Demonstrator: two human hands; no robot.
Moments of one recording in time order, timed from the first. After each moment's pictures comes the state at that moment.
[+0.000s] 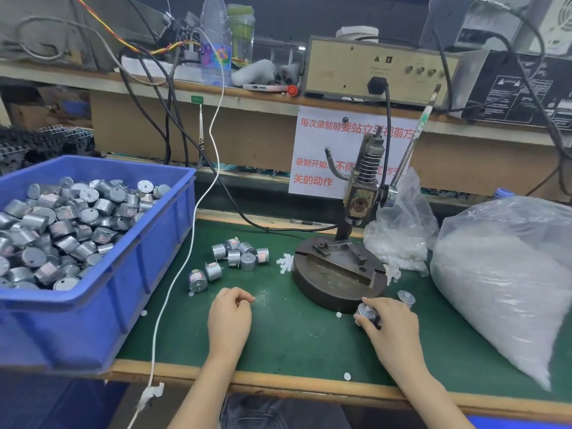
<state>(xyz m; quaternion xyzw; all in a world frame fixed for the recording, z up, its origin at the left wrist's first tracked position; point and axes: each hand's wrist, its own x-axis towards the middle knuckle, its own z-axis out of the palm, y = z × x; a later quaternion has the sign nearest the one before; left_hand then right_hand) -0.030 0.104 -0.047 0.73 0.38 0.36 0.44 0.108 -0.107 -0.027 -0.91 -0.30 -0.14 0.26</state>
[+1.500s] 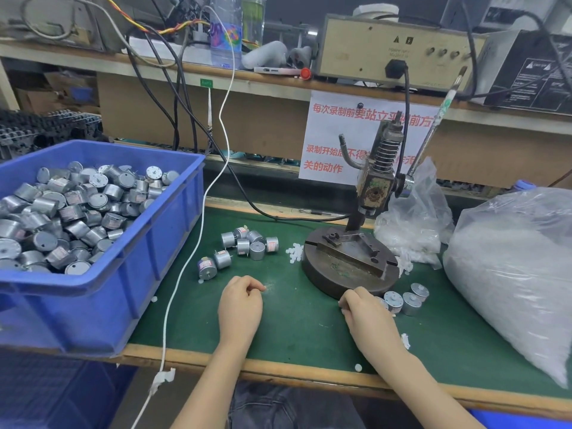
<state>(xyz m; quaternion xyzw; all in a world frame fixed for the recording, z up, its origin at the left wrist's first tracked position) -0.030 0.102 -0.045 0.73 0.39 0.35 0.43 0.092 -0.065 -0.028 -0.91 -0.39 -0.07 0.09</state>
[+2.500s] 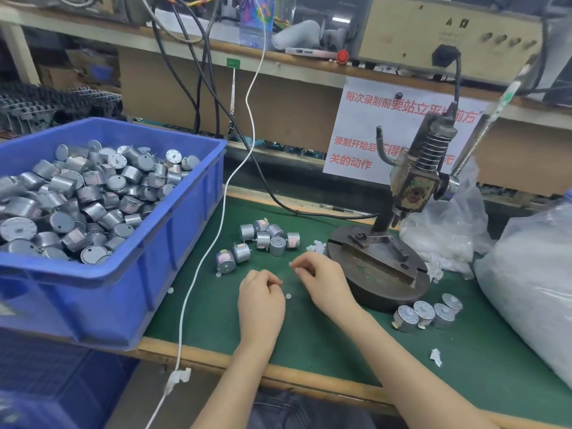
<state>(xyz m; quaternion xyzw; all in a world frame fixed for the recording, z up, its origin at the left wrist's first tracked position) -0.026 0.105 -0.043 0.73 0.40 0.37 0.41 0.074 0.046 -0.011 -0.81 -0.46 0.04 0.36</state>
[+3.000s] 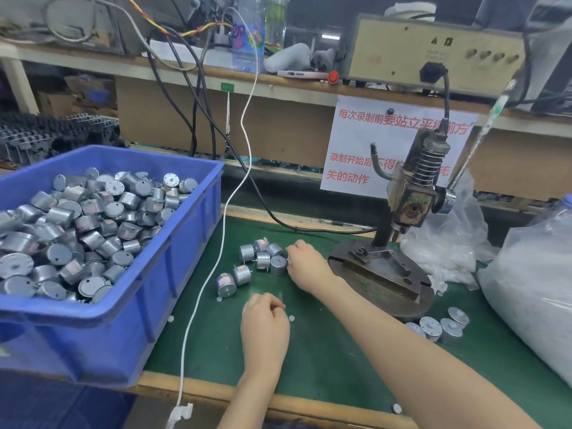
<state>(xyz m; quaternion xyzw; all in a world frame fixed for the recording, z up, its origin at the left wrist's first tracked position) -0.024 0.105 -0.043 0.74 0.39 0.37 0.41 0.111 0.115 0.002 -0.87 -0.49 -0.01 0.05</state>
